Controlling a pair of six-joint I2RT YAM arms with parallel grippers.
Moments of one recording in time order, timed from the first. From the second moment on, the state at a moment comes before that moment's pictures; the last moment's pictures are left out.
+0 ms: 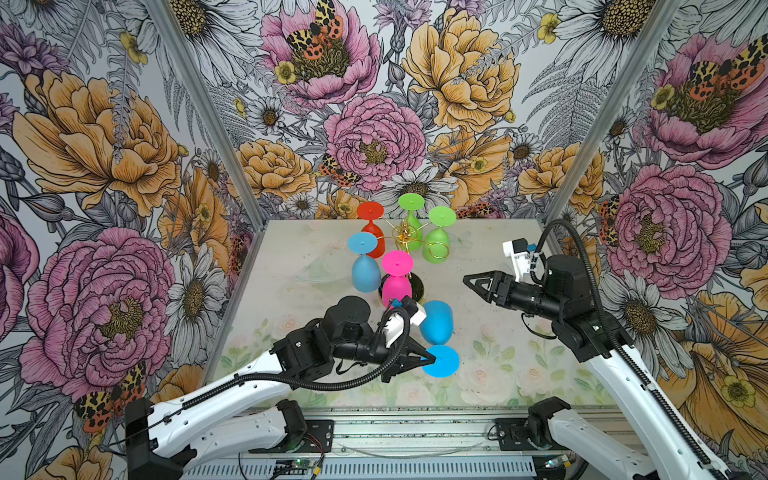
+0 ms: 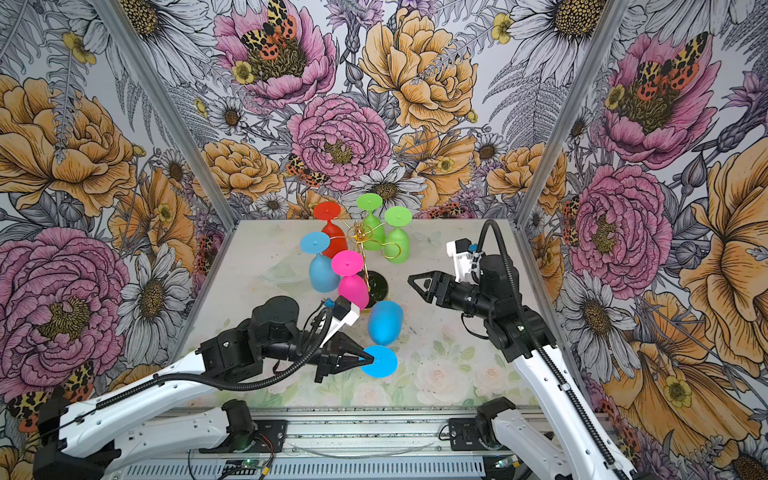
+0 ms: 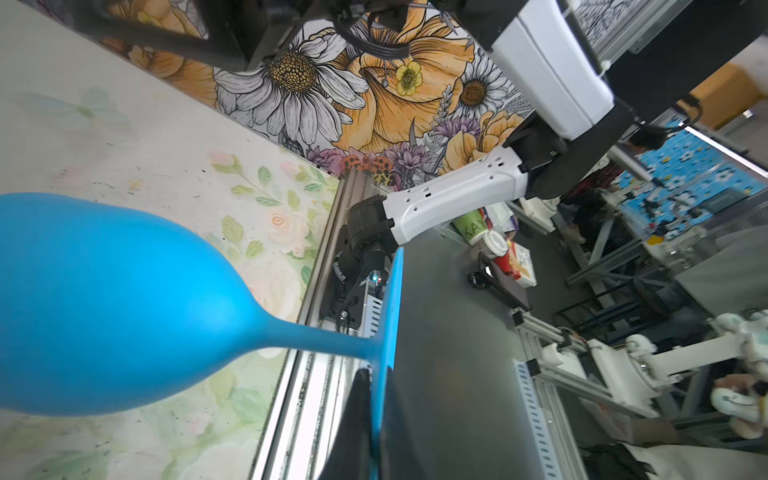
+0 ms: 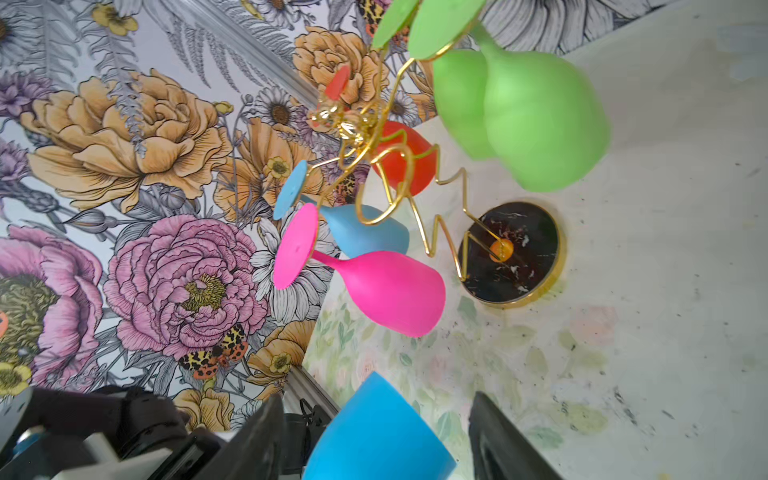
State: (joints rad) left arm -1.06 0.95 0.90 -0.30 0.51 -0.28; right arm 0.29 0.91 1.00 -0.56 -0.59 0.67
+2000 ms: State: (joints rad) left arm -1.48 1.08 0.71 -0.36 -0.77 1.12; right arm 0.37 1.28 1.26 -0.97 -0.79 0.43
